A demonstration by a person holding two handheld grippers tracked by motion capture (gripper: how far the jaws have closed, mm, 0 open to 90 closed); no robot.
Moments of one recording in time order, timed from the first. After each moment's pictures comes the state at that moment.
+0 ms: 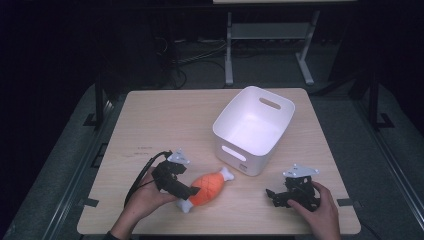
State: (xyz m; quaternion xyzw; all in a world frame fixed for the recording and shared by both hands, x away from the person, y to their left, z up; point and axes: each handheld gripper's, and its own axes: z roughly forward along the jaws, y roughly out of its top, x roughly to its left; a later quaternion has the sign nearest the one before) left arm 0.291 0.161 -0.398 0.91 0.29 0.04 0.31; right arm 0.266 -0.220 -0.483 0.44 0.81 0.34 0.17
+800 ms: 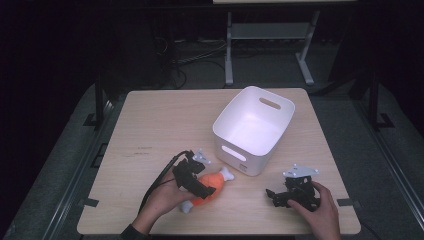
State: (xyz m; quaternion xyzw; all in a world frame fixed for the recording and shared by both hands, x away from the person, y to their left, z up) left arm 0.301 0.115 -0.413 0.92 0.27 0.03 0.27; right arm 0.266 -0.220 -0.483 0.44 0.81 0.34 0.17
